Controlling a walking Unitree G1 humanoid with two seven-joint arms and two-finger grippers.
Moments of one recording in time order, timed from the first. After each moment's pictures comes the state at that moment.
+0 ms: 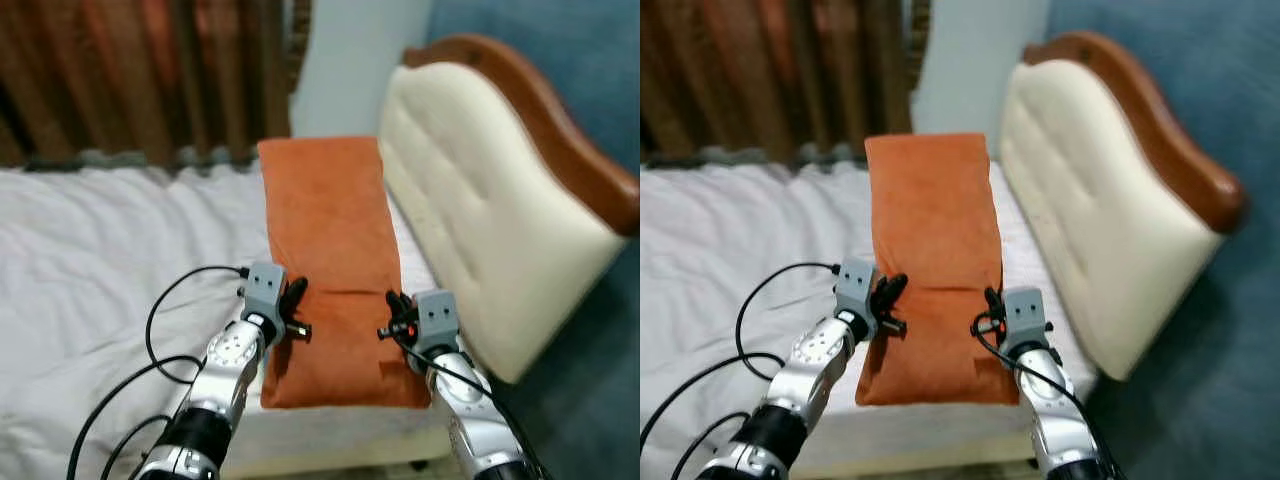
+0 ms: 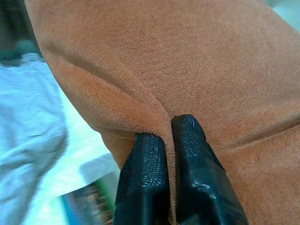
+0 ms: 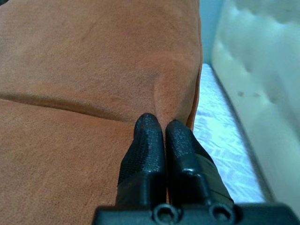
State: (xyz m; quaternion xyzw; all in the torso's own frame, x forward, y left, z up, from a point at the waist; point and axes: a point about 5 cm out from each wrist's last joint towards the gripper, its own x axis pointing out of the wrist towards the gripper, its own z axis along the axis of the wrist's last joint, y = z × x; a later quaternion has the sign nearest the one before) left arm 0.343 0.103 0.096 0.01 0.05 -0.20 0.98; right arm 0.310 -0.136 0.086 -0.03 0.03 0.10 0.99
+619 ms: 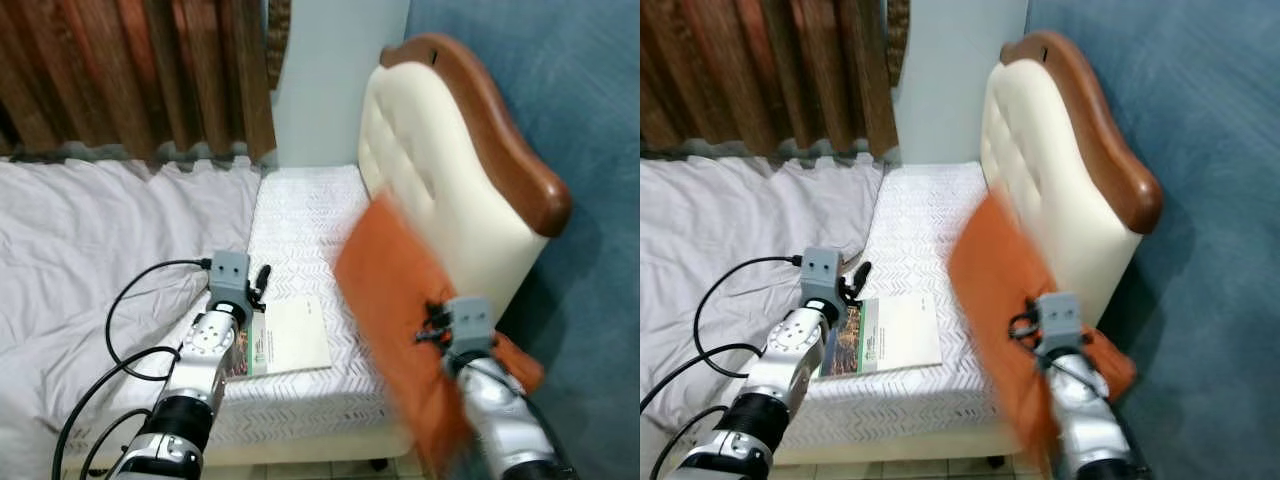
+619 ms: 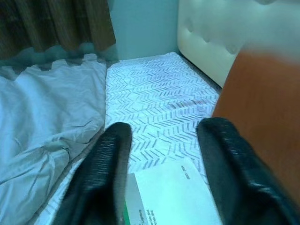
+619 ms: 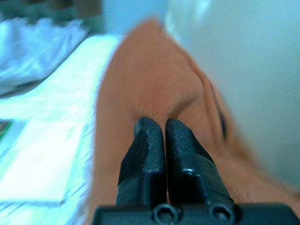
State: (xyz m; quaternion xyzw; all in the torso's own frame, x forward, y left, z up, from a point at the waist) left arm 0.355 0.142 0.104 0.03 0.04 -0.07 1.00; right arm 0.308 -0.169 0.066 -0.04 0.08 0.04 0.99
